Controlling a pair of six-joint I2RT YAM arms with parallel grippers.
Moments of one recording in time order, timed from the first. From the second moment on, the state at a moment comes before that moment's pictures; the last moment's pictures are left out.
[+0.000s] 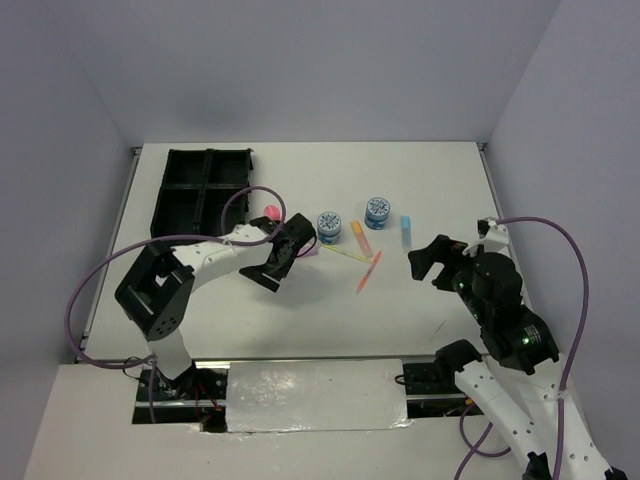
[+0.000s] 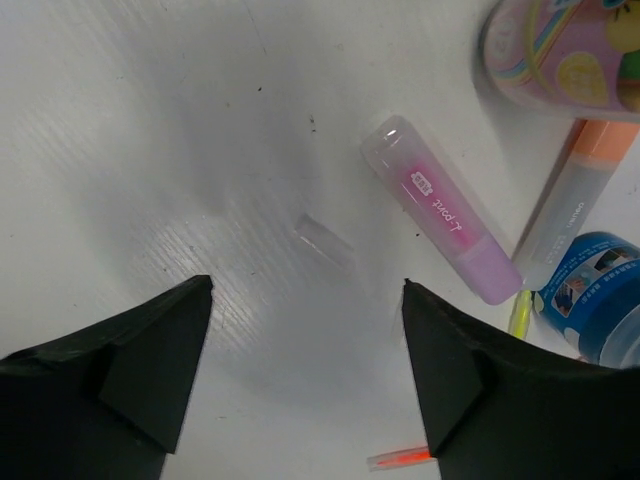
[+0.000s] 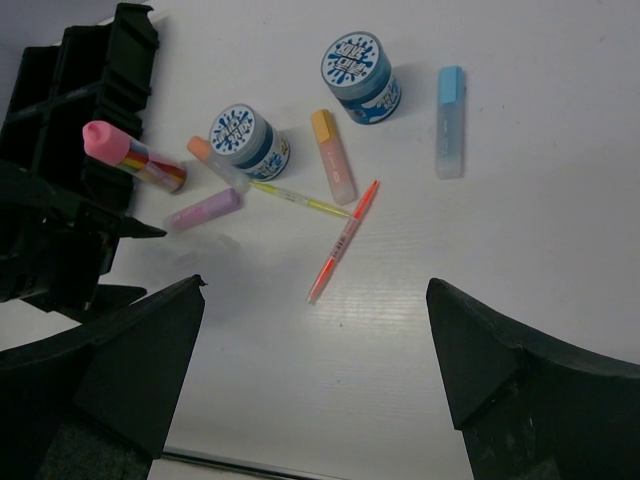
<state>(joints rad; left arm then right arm) -0.74 1.73 1.22 -0.92 -0.42 -1.90 0.37 0.45 0.80 -0.73 0.17 0.53</state>
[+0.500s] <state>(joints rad) -0.74 1.80 1.22 -0.91 -0.39 -1.90 0.37 0.42 0.80 -0.72 0.14 0.52</state>
